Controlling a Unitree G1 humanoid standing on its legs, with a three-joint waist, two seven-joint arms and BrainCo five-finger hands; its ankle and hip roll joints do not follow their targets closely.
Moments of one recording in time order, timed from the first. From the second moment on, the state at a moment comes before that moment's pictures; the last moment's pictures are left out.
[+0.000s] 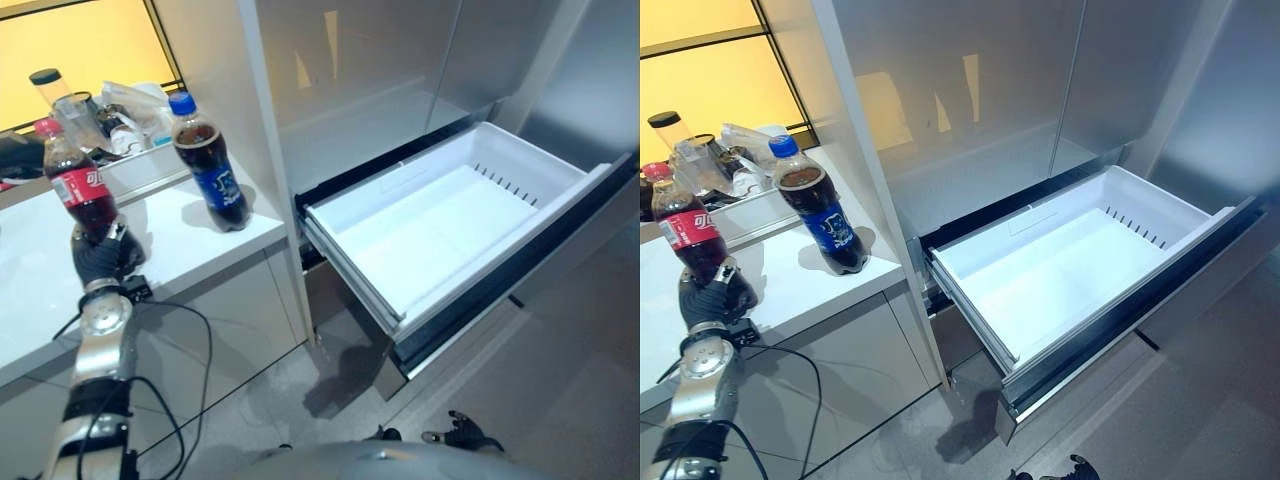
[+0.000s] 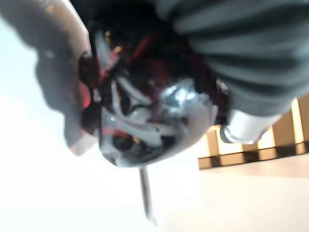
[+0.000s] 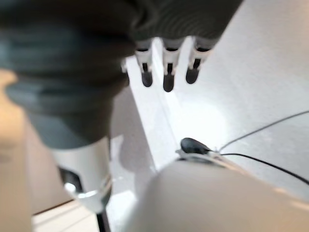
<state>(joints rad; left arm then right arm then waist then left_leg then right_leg) -0.10 0.47 0.22 0.29 -0.38 -0.19 0.33 0.02 -0.21 0.21 1.18 0.03 -0.07 -0.12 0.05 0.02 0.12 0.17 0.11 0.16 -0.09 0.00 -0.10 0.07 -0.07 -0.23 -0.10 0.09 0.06</state>
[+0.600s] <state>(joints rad) 0.09 0.35 0.02 -0.24 -0.48 -0.20 0.10 -0.04 -0.32 -0.26 0.93 0.48 -0.21 -0.29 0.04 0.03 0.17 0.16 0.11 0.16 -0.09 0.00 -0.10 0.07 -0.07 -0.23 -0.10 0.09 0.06</state>
